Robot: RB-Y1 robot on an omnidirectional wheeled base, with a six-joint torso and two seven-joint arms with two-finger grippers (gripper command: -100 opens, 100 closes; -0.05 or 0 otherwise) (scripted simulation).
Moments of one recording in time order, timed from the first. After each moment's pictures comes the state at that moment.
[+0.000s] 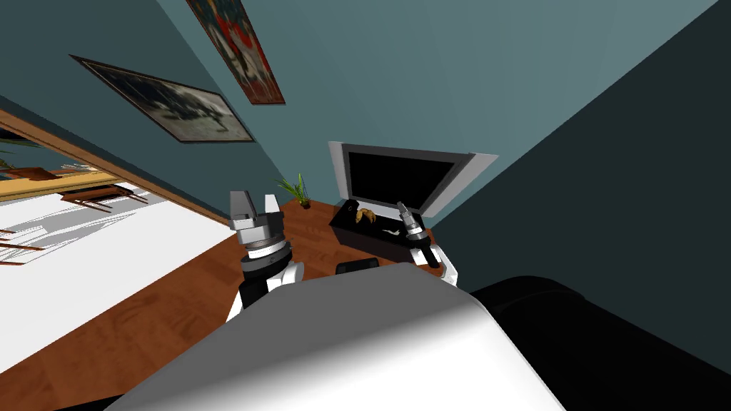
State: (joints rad) left arm 0.55 0.00 -0.04 -2.39 -0.09 -0.61 -0.17; right arm 0.52 -0.34 -0.07 -2.12 0.23 -0.48 0.16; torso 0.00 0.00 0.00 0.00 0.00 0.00
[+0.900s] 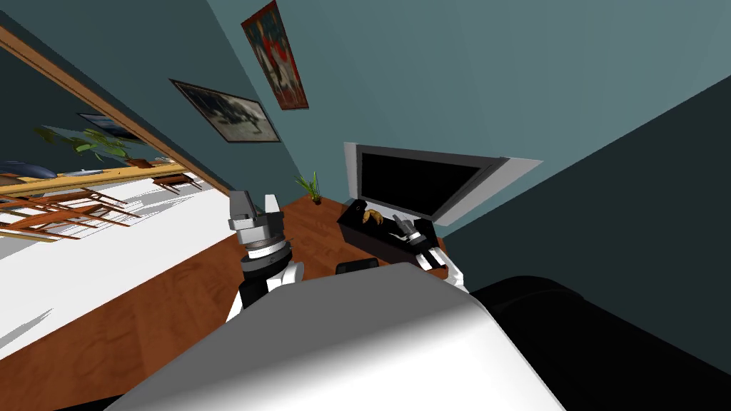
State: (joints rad) left arm 0.55 0.00 -0.04 -2.39 -0.09 -0.61 -0.17; right arm 0.53 -0.48 -0.06 -1.91 0.38 -0.42 0.22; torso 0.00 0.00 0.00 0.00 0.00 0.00
